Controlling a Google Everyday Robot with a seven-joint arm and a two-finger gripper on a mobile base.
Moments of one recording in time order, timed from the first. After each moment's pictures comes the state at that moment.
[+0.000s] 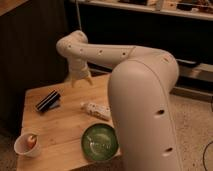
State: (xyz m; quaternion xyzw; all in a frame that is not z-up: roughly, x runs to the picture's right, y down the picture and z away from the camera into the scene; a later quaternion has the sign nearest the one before) arm -0.102 -0.043 0.780 -0.22 0.19 0.65 0.70
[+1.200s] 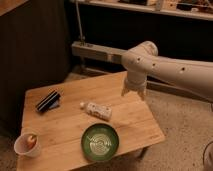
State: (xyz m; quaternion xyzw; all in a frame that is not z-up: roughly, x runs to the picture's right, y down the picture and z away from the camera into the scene) arm 0.135 0.042 0.695 -0.15 0.24 0.77 0.58
